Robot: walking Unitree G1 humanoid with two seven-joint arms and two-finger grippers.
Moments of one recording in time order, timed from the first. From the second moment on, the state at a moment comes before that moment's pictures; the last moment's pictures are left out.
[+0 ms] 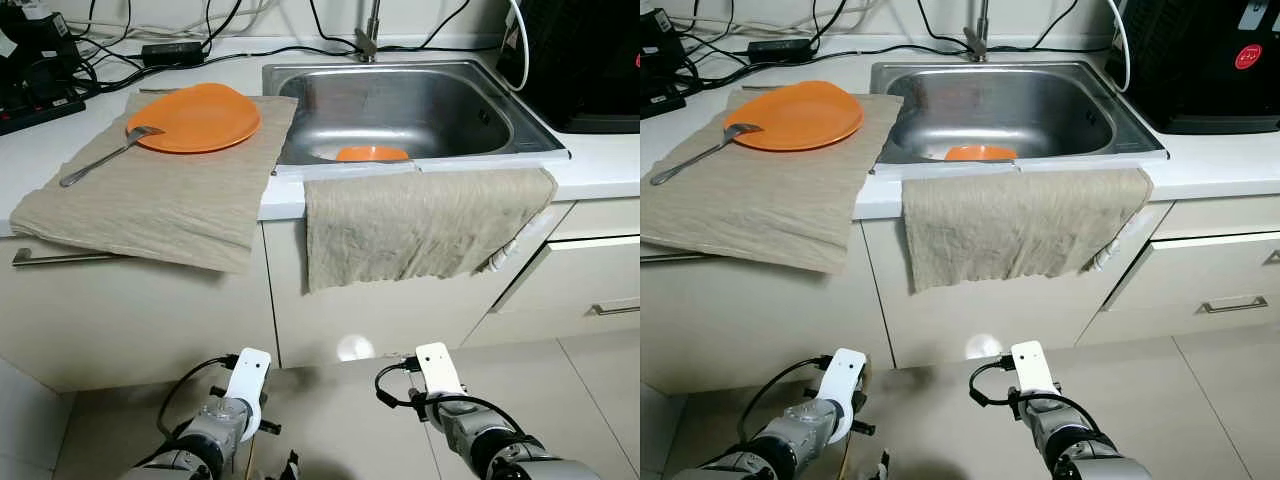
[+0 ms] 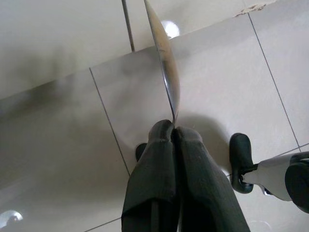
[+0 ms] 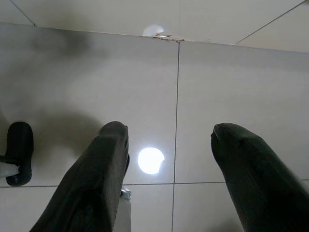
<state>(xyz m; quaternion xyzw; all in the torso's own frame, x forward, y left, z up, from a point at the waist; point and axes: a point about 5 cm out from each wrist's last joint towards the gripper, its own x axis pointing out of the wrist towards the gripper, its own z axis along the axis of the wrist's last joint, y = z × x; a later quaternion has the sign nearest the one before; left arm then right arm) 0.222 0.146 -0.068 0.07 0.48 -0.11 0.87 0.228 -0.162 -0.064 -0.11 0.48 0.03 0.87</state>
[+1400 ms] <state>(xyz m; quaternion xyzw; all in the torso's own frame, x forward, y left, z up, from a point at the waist) 0.337 0.117 0.075 -0.11 0.11 -0.13 0.98 0.329 -0.151 0.052 -0.08 0.13 0.02 0.99</state>
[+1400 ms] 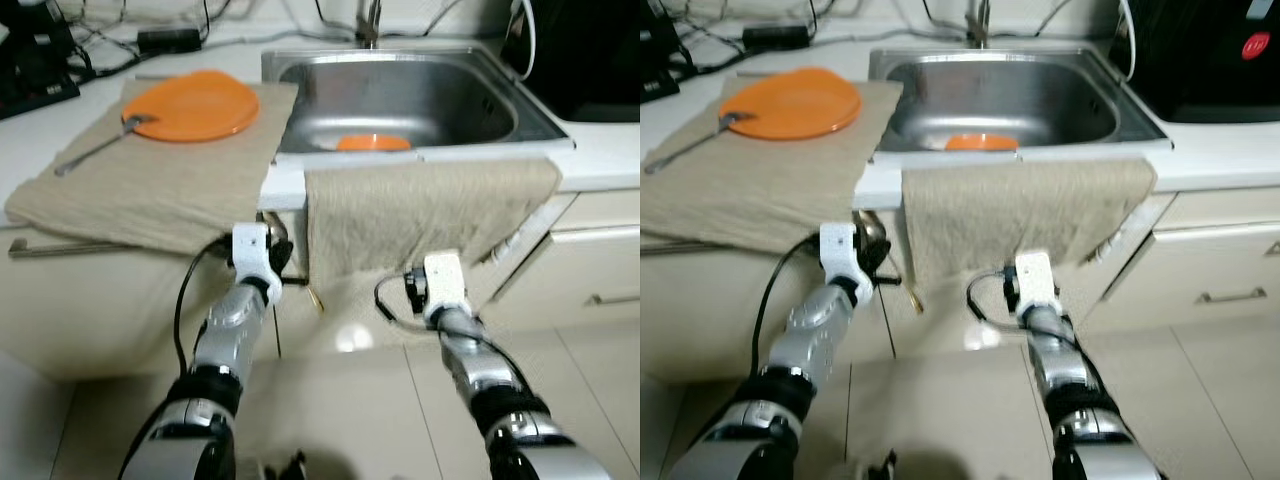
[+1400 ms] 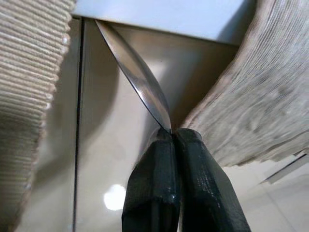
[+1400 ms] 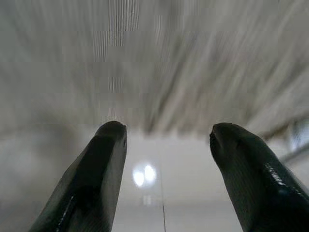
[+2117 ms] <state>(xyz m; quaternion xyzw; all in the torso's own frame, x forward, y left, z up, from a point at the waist) 0.286 0.121 -0.005 -0.05 0.33 -0.15 0.93 0.293 -0.139 -0.005 -0.05 0.29 0.04 0.95</state>
